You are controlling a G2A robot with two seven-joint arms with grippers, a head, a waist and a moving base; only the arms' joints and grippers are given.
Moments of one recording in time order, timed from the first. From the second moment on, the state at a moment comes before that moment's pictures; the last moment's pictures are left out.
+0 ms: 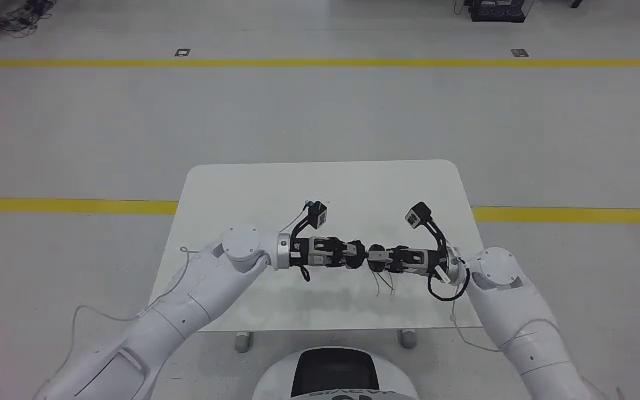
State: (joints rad) left arm 1.02 -1.15 -0.69 -1.26 -0.61 -0.18 -0.97; right arm -1.40 -1.14 1.29 -1.34 0.43 -0.34 1.28
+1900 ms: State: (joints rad) left arm 1.12 -1.06 -0.87 -1.36 -0.35 -0.25 -0.89; right arm -1.17 -1.10 1.05 -1.42 -0.47 -0.15 1.31
